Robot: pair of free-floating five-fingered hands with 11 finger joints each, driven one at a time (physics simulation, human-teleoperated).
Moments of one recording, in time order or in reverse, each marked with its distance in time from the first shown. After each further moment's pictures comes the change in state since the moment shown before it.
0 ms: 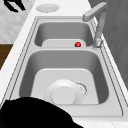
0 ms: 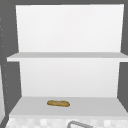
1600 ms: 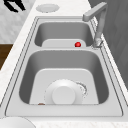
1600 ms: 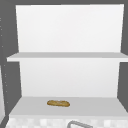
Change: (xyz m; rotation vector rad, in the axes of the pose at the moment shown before) left hand 0.000 0.000 0.000 0.000 0.000 0.000; right hand -0.023 0.030 -0.080 0.150 -0.042 -0.003
